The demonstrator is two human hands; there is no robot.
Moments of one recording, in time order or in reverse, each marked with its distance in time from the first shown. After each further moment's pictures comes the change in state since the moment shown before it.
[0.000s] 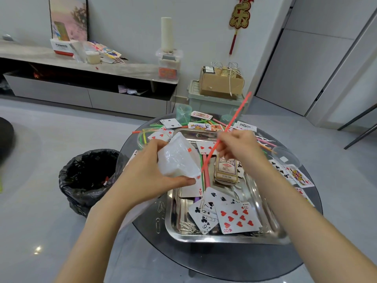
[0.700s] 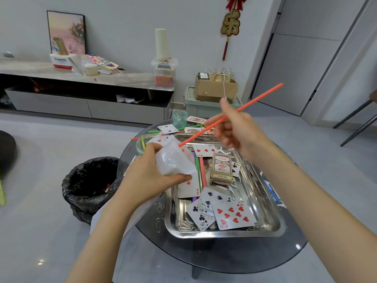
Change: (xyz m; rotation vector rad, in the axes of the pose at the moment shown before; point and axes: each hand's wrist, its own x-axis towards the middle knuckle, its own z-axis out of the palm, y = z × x) left_hand 0.001 0.000 0.007 0.073 0.088 0.024; right_hand -0.025 -0.055 -0.014 0.216 -0.146 -0.059
